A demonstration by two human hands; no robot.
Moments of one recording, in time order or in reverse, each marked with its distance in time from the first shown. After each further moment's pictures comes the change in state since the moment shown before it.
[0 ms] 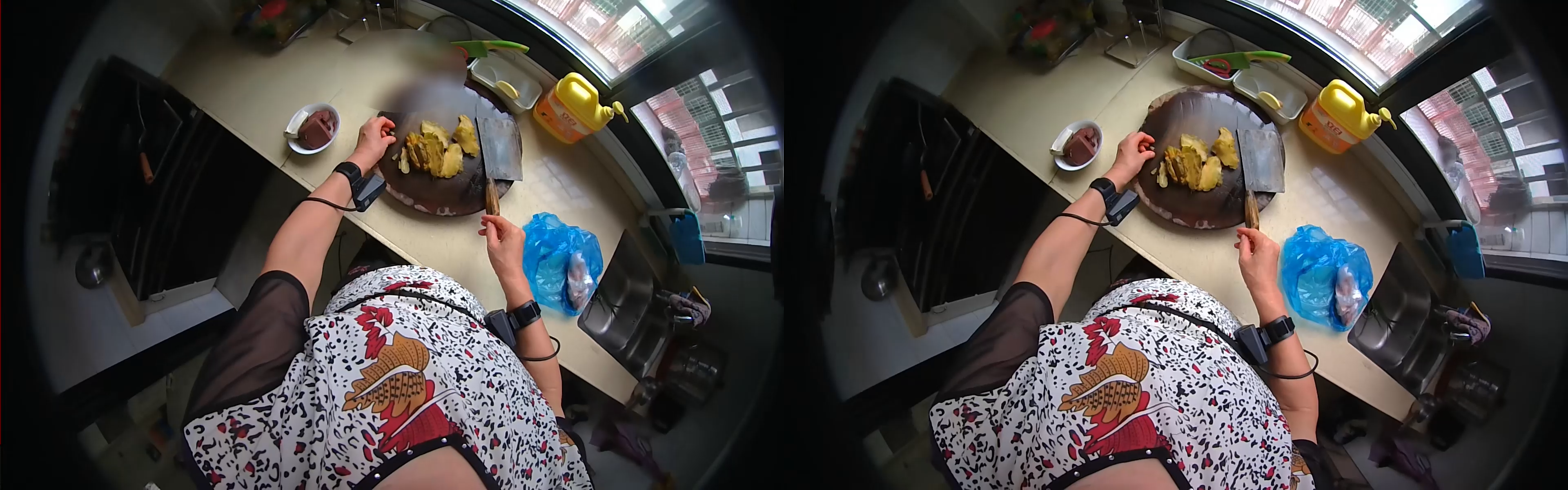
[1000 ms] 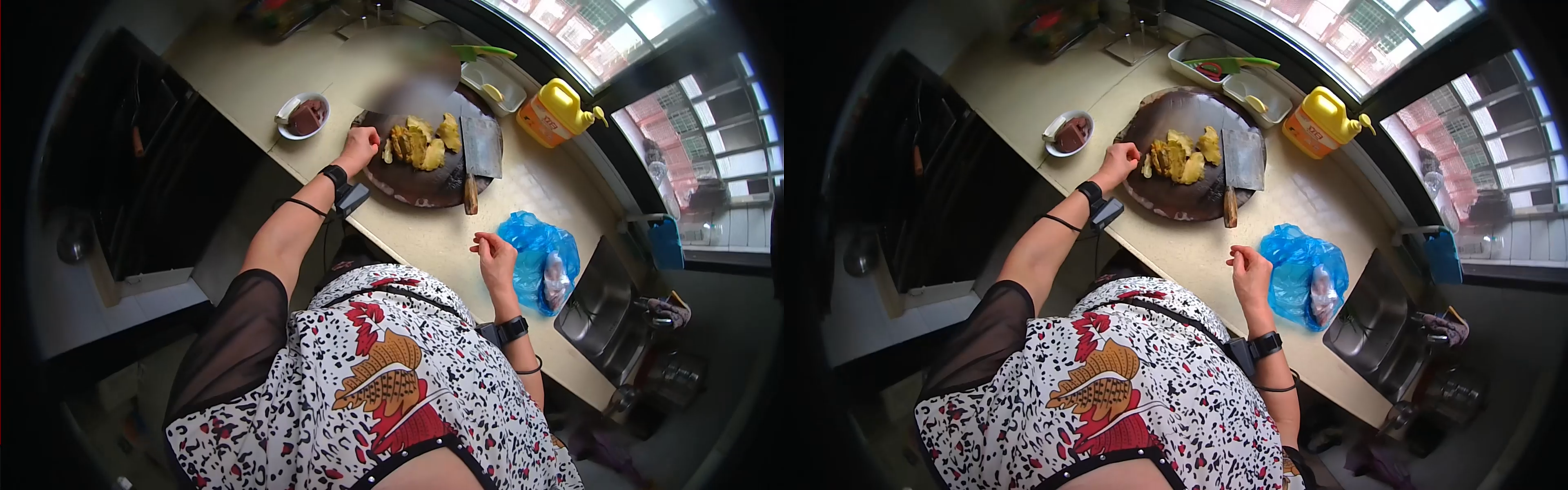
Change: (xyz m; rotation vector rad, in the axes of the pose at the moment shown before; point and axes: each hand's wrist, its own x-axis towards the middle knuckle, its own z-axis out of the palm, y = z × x) left_hand -0.039 0.014 0.000 0.114 -0.035 0.006; right_hand -0.042 0.011 -0.034 0.014 -0.006 0.057
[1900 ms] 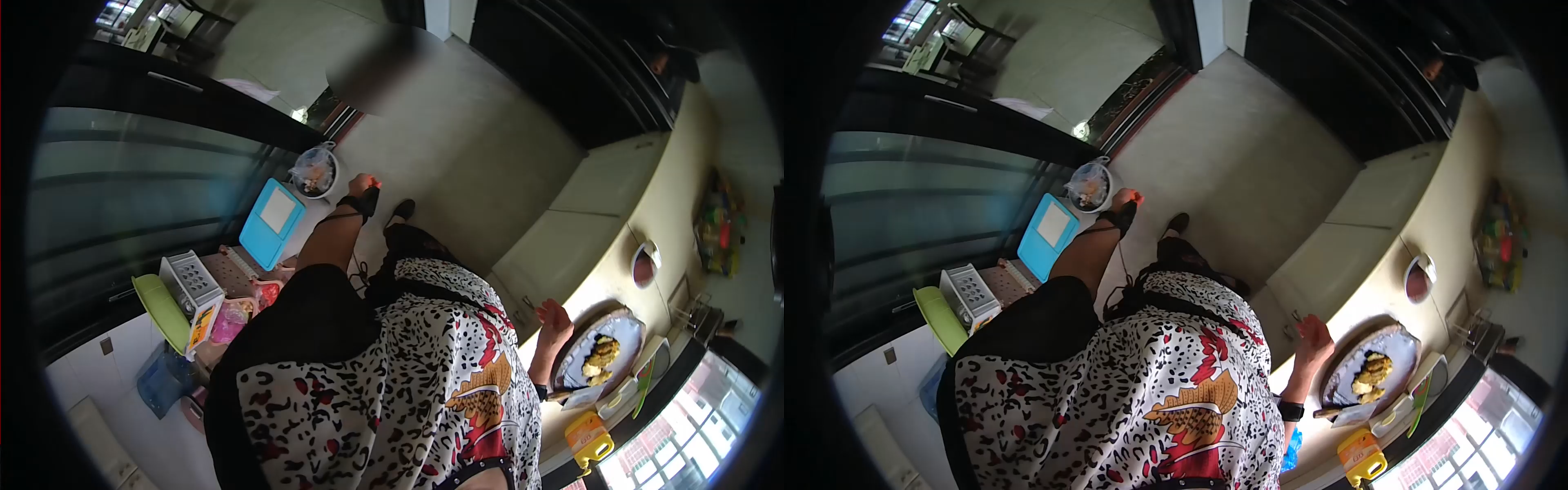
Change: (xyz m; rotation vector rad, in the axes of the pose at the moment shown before) left_hand -0.780 -0.096 0.024 -0.558 1.422 -1.547; right_hand -0.089 -0.101 0.234 -0.322 -1.044 -0.431
